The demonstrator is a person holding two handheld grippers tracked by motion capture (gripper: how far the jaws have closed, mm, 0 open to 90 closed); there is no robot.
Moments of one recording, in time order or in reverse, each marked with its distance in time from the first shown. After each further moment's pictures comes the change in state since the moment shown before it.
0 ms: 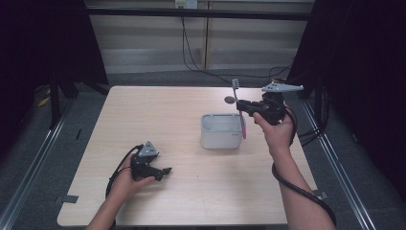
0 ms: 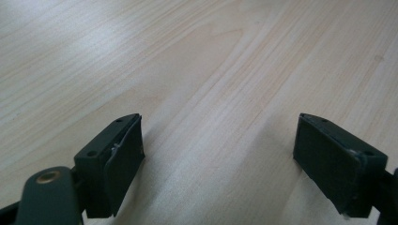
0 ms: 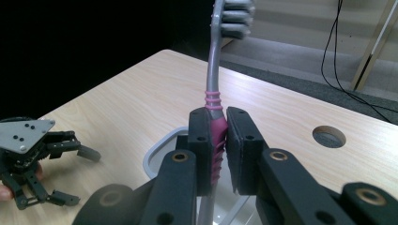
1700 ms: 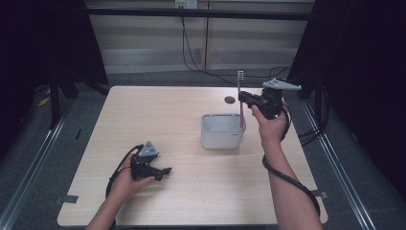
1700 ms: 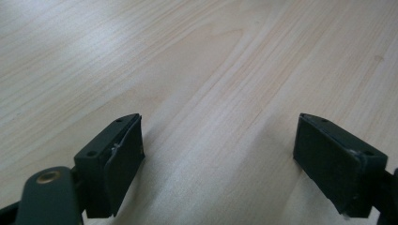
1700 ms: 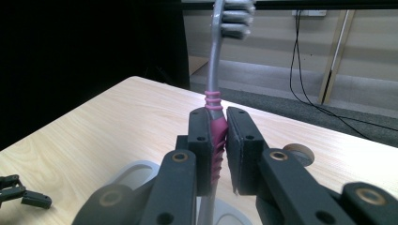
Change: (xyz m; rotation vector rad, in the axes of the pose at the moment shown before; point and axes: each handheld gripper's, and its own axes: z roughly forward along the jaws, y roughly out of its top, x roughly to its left) left arm 0.000 0.000 0.000 0.000 -0.001 0.000; right arm -0.024 -0.005 0.023 -0.113 -0.112 0.039
